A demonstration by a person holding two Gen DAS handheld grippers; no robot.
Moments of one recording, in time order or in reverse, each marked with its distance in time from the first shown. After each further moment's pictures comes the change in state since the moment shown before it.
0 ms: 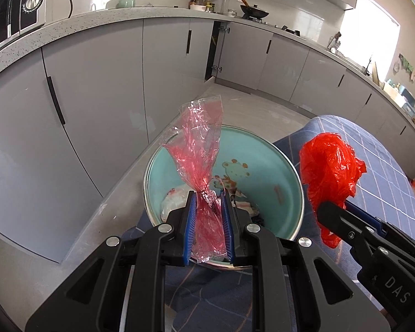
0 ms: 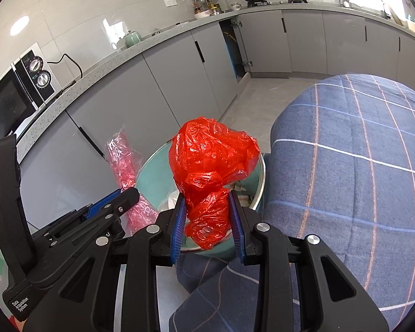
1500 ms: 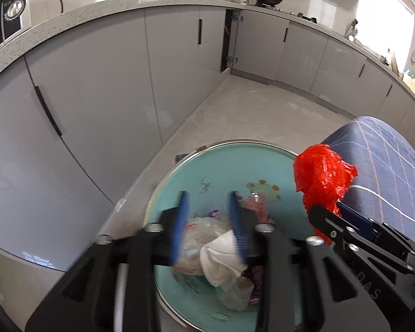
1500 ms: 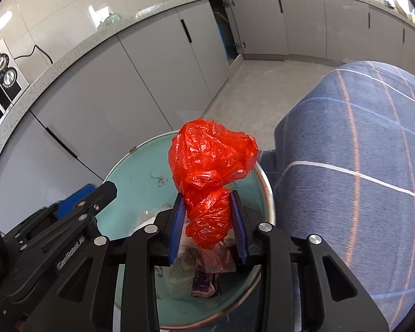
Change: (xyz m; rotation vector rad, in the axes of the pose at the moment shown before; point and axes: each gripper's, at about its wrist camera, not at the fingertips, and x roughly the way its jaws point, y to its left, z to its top) left arm 0.069 0.006 0.042 0.017 0.050 0.116; right arm 0.106 -0.017 0.040 0.017 0.109 -0.044
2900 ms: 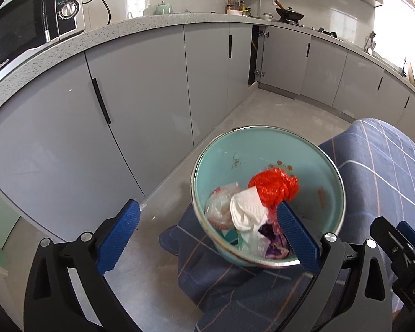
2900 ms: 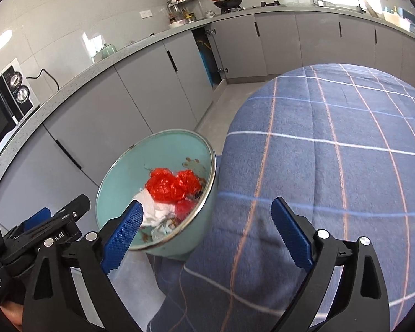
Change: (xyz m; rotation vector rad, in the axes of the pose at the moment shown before) left arm -0.085 0.006 -0.064 -0.055 -0.081 0.141; right arm -0.107 -0.037 -0.075 0.061 -0.159 -0.037
